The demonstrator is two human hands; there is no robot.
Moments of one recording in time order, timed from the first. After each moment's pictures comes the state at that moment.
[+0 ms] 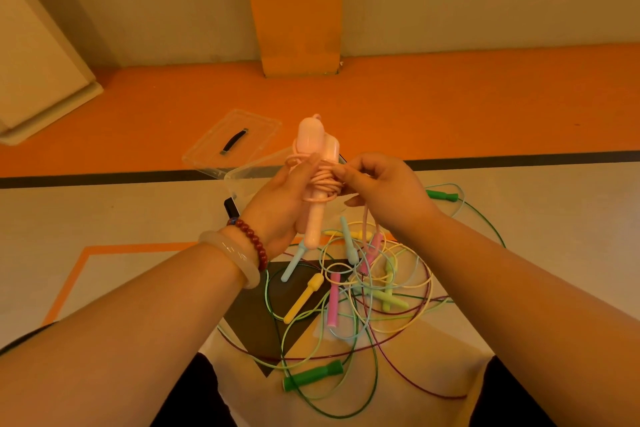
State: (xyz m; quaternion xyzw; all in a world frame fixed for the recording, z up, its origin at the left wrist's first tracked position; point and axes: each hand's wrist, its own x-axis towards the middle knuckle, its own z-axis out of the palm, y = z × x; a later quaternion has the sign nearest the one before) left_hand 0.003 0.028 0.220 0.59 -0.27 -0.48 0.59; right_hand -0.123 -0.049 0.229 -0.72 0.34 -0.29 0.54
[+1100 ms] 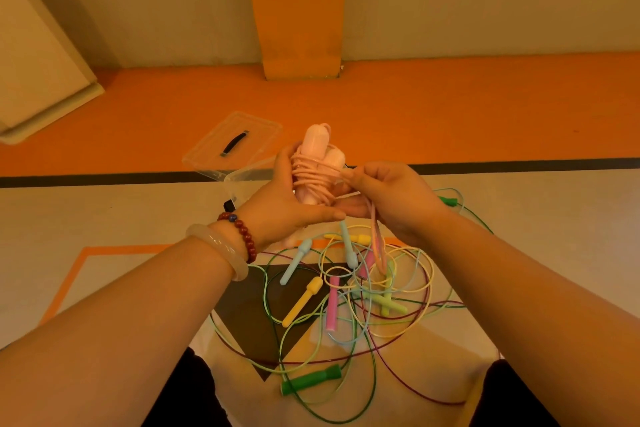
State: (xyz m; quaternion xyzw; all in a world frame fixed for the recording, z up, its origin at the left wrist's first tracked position) left_hand 0.023 0.034 0.228 0.66 -0.48 -0.38 0.44; right_hand -0.129 -0.044 0.245 -0.60 0.34 -0.21 0.69
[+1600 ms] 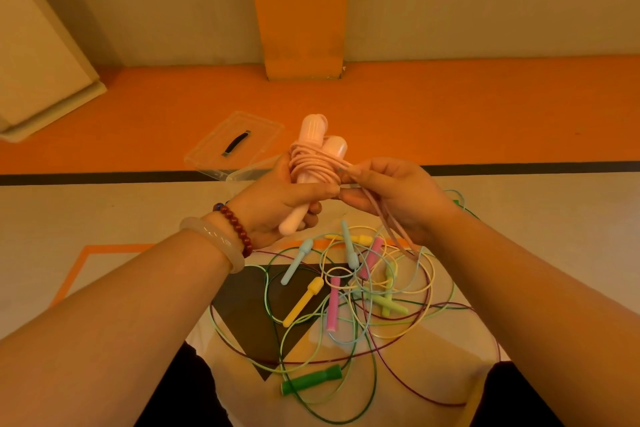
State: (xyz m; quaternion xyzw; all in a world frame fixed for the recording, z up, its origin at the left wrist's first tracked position) left_hand 0.025 0.035 0.243 0.54 -0.32 -0.57 0.53; right_hand -0.132 -0.047 0.251 -0.52 0.30 -0.23 0.76
